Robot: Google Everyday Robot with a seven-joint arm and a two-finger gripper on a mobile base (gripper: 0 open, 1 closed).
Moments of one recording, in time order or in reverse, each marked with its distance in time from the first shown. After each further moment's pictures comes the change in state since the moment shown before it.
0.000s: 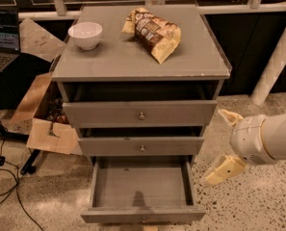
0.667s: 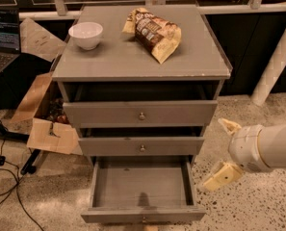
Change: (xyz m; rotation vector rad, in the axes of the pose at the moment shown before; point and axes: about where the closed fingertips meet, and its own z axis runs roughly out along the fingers) arm 0.021 0.006 0.018 -0.011 -0.001 0.047
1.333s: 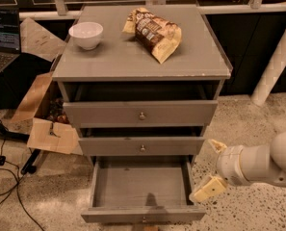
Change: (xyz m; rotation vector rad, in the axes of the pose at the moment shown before) arm 0.059 0.013 0.077 -0.074 -0.019 0.096
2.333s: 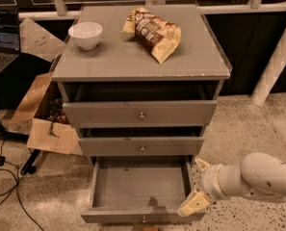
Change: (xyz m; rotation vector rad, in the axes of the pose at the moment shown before) arm 0.058 0.020 0.090 -0.053 0.049 0.035
